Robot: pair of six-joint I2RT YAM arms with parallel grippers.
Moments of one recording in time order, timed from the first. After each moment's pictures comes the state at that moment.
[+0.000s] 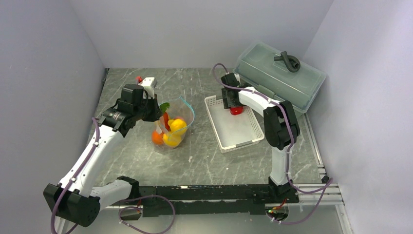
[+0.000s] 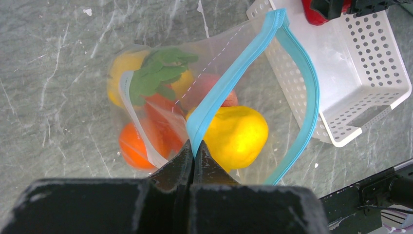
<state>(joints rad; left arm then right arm) -0.33 1.09 1.13 -0.70 0.12 -0.29 0.43 2.01 1.52 -0.57 0.38 0.25</state>
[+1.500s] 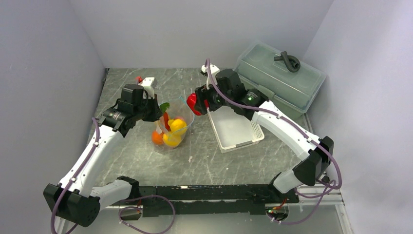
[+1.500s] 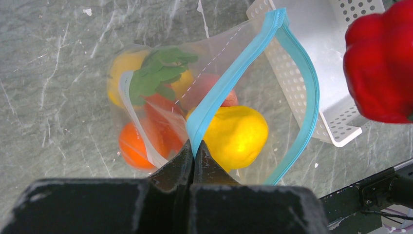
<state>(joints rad) -0.34 1.09 1.13 -0.70 0.12 -0.29 0.75 1.50 1.52 -0.58 -0.10 0.17</state>
